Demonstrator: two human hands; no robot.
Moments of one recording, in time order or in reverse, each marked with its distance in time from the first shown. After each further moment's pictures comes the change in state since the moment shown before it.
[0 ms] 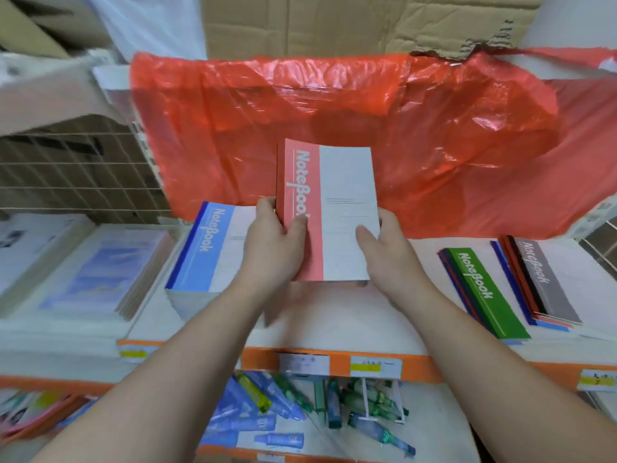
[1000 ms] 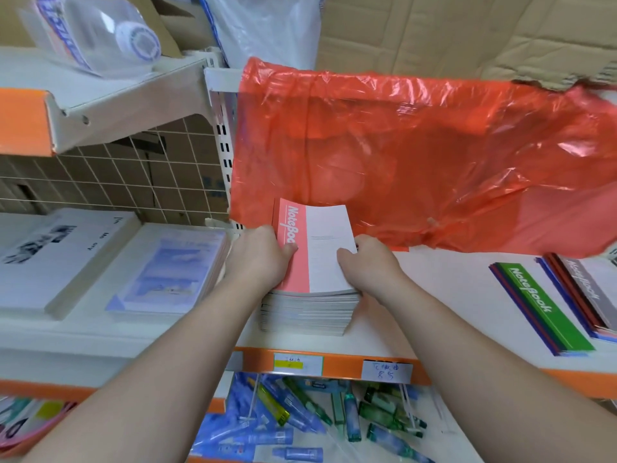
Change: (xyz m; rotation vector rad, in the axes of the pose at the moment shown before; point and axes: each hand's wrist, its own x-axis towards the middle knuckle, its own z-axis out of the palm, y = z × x) left_hand 0.056 -0.124 -0.124 0.566 -0.110 -0.053; right_hand 0.028 0.000 0.161 -0.745 -0.022 0.113
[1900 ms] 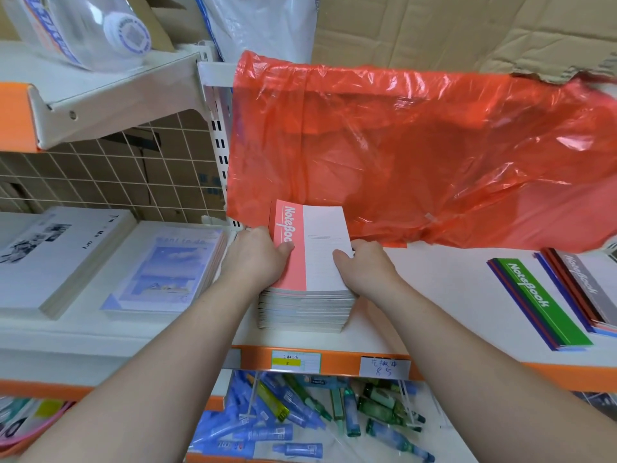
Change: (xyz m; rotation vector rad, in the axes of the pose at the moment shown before) left_hand 0.000 -0.003 0.002 0.009 -0.081 -0.035; right_hand 0.009 0.018 0.018 -0.047 -0.036 0.027
